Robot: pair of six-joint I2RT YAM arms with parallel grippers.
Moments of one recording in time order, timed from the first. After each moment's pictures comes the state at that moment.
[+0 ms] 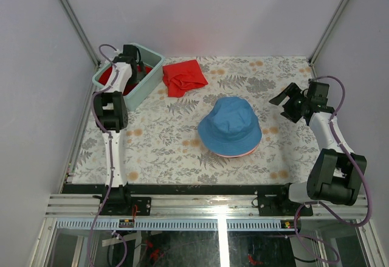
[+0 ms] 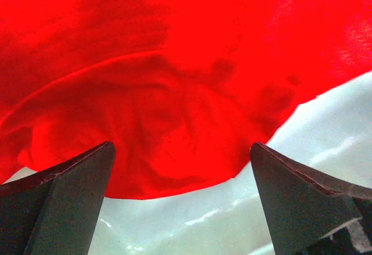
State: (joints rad) left arm 0.07 2.47 2.25 -0.82 -0.21 -0.32; right arm -0.22 1.39 0.95 -0.35 -0.39 0.59
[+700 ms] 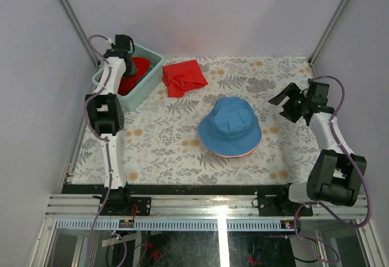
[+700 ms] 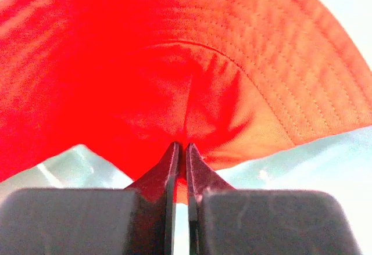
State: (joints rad) left arm 0.07 2.41 2.27 -0.84 -0.21 -0.35; right arm -0.22 1.38 0.95 -0.35 -0.41 0.60
